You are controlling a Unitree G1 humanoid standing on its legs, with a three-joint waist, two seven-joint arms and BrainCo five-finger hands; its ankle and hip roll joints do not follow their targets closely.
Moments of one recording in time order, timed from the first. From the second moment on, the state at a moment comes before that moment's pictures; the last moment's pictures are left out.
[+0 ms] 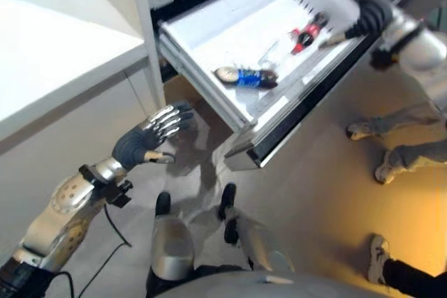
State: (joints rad) left arm 0.23 0.86 0.00 -0.35 -0.84 -0.15 -0.40; right arm -0.56 -1.10 0.14 0.11 0.12 -0.17 0.11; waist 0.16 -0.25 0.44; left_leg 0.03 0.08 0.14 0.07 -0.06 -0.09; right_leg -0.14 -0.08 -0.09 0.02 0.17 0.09
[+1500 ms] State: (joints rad) left arm 0.19 0.60 -0.11 -0.29 -0.69 -0.24 -0.39; right arm -0.20 -0.73 0.37 0.48 -0.22 -0.19 0.10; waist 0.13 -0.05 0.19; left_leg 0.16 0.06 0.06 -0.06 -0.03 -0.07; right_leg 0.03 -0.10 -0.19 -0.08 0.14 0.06
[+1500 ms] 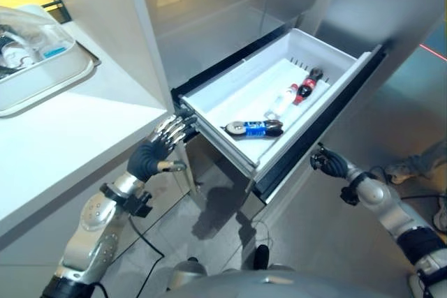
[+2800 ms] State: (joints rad) left arm 0.09 0.56 -0.20 -0.30 -0.69 -0.25 -0.30; right arm -0.58 -0.59 0.45 0.40 -0.20 -0.21 0.00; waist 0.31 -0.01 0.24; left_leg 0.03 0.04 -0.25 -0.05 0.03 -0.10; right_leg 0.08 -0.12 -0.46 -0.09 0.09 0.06
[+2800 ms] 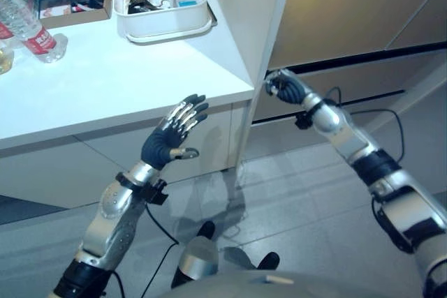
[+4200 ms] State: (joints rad) left arm 0.13 0.32 -0.17 0.97 -0.12 -0.30 -0.07; right arm 0.10 -0.35 0.24 0.90 0.03 -0.26 -0.03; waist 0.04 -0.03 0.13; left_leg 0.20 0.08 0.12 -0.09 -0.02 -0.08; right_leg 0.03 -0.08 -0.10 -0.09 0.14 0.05
